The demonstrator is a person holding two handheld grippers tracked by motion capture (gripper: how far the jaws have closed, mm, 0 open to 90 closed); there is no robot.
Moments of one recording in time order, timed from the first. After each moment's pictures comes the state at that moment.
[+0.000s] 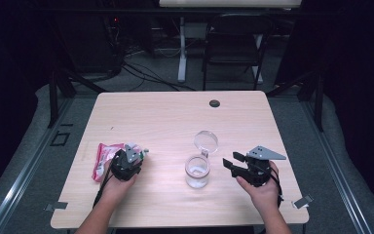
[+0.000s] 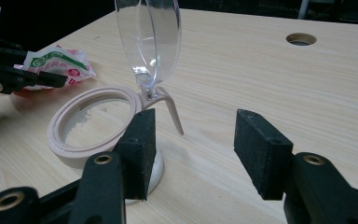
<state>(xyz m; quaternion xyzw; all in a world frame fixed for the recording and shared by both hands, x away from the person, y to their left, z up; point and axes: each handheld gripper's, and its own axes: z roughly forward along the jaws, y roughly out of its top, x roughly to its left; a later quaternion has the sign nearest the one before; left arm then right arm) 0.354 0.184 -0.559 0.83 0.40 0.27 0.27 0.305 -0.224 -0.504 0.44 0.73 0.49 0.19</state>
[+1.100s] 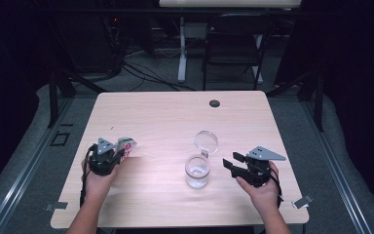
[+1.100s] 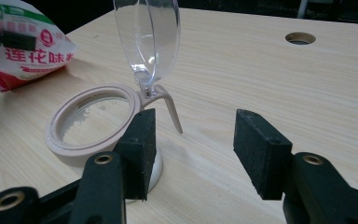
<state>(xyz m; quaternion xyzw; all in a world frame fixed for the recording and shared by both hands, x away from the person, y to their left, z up) 0.347 0.240 -0.520 0.76 0.48 0.26 0.36 0.304 -0.224 -0.506 0.44 0.73 0.49 0.19</state>
